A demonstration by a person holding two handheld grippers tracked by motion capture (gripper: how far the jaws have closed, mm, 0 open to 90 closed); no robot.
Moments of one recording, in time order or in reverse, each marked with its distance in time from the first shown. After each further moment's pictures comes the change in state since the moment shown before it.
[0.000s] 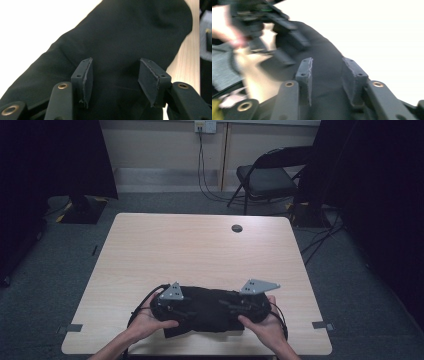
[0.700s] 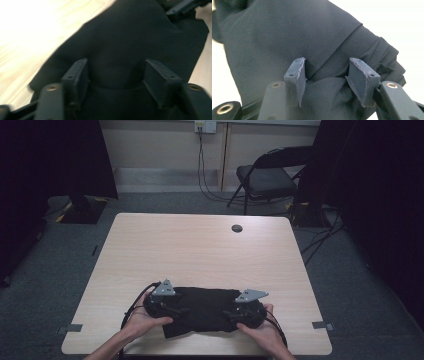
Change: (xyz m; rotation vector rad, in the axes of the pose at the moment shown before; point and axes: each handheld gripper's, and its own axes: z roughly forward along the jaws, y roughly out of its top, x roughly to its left) left arm 0.022 -0.018 0.002 -0.013 0.098 -0.107; right arm -0.019 -0.055 0.041 0.151 -0.101 -0.012
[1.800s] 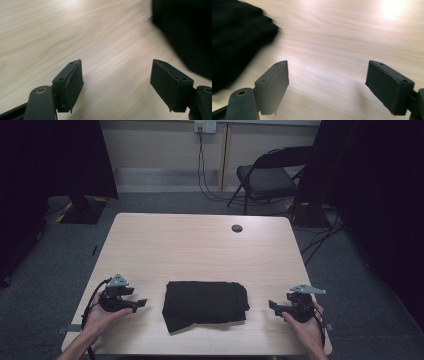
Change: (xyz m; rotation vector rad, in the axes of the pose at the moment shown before) left arm 0.078 -0.077 -0.078 0.059 0.241 -0.269; right arm -0.102 -0.066 -0.068 -0.038 -0.259 0.351
